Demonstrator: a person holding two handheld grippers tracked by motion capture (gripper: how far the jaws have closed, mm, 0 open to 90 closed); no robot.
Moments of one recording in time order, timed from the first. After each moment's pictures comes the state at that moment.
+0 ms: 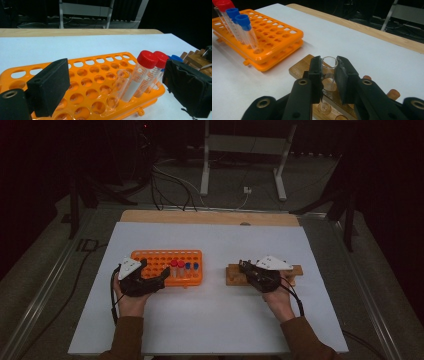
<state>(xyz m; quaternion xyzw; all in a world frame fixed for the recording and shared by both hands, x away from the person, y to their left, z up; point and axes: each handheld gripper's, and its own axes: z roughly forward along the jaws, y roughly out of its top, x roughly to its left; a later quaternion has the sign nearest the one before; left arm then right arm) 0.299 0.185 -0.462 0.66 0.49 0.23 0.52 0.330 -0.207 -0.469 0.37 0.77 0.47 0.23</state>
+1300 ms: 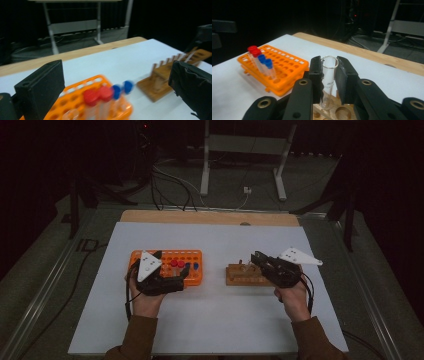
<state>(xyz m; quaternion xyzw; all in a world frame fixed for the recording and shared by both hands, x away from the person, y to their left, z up) 0.284 0.121 -0.412 0.70 0.39 0.27 0.53 0.312 -0.237 -0.410 0.37 0.72 0.54 0.22</state>
